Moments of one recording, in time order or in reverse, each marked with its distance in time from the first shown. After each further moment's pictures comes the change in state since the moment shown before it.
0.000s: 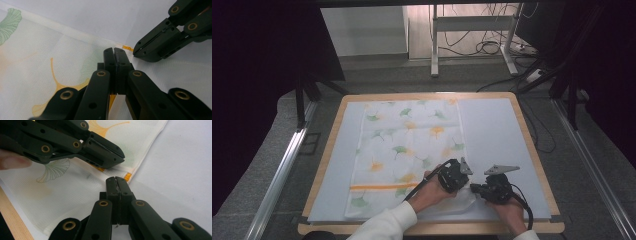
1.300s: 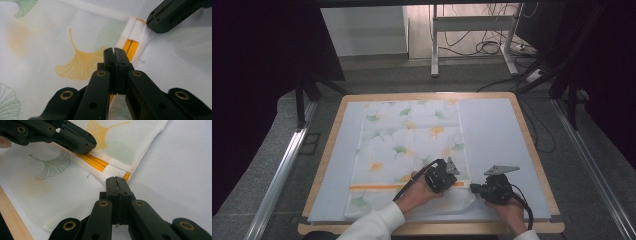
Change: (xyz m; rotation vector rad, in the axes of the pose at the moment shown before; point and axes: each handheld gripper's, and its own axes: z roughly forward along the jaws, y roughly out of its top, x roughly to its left) left arm 0.015 -0.027 -0.023 0.022 0.008 -0.022; right arm -0.001 -0.001 0.000 -0.001 0.003 -0.021
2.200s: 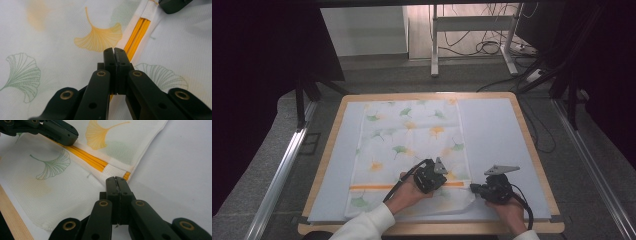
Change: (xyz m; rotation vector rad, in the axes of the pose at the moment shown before) left arm 0.012 -0.023 -0.017 0.006 0.009 -0.033; right arm 0.000 0.000 0.000 -0.002 0.003 0.005
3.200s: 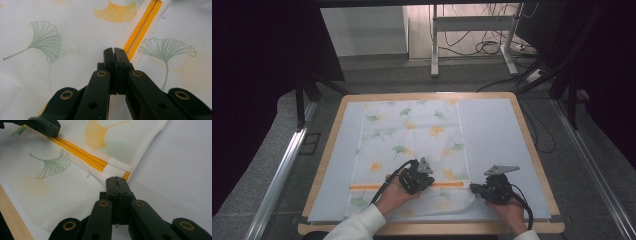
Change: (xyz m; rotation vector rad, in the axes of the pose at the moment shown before) left arm 0.014 -0.030 -0.020 -0.019 -0.002 -0.074; right arm 0.000 0.000 0.000 0.002 -0.002 -0.009
